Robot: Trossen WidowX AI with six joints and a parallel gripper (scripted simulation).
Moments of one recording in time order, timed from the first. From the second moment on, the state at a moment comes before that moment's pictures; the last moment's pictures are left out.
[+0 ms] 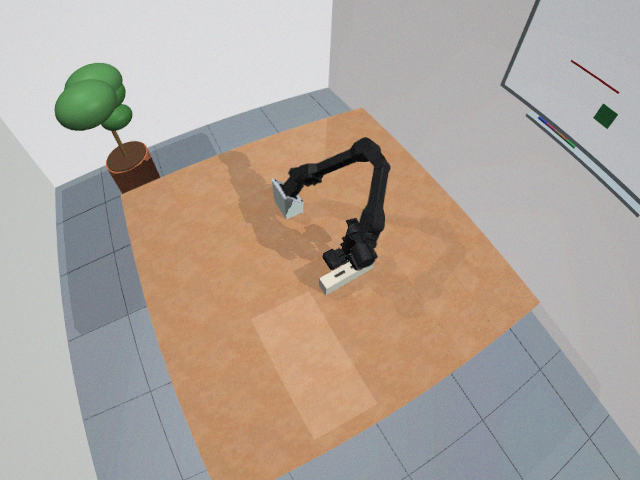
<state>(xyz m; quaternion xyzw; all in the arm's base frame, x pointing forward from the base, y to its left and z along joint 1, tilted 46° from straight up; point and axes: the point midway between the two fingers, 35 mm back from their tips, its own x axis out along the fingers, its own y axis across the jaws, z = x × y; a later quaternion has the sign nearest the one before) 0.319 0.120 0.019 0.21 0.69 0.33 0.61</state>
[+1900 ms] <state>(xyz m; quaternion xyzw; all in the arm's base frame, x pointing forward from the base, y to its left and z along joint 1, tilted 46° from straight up) 0.319 0.120 0.019 0.21 0.69 0.33 0.61</state>
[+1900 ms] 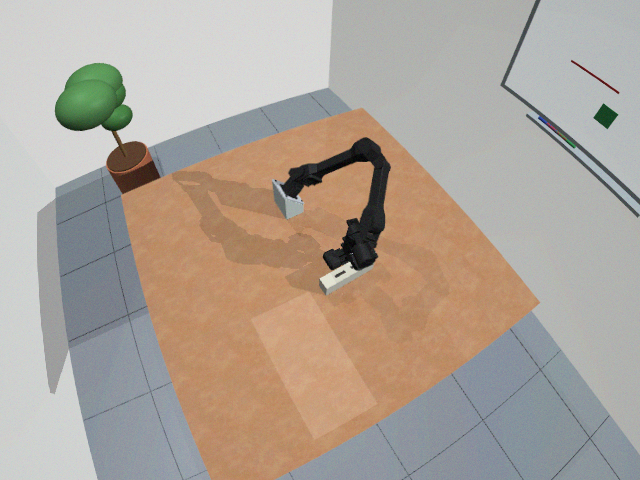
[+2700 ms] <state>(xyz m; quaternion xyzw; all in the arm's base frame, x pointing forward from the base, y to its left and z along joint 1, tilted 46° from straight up) 0.320 0.120 0.020 0.20 0.69 0.33 0.61</state>
